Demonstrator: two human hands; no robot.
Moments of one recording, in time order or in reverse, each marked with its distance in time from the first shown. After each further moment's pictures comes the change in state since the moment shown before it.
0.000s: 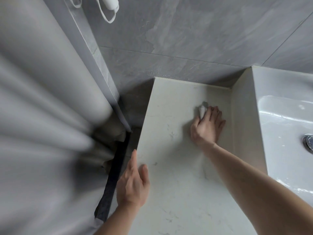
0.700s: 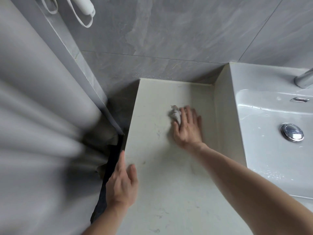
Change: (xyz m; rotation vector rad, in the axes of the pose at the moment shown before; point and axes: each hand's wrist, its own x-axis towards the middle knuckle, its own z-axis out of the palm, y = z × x) left_hand -0.001 0.001 0.004 0.016 0.014 -0.014; right_hand -0.022 0.015 -0.010 -0.060 -0.160 -0.318
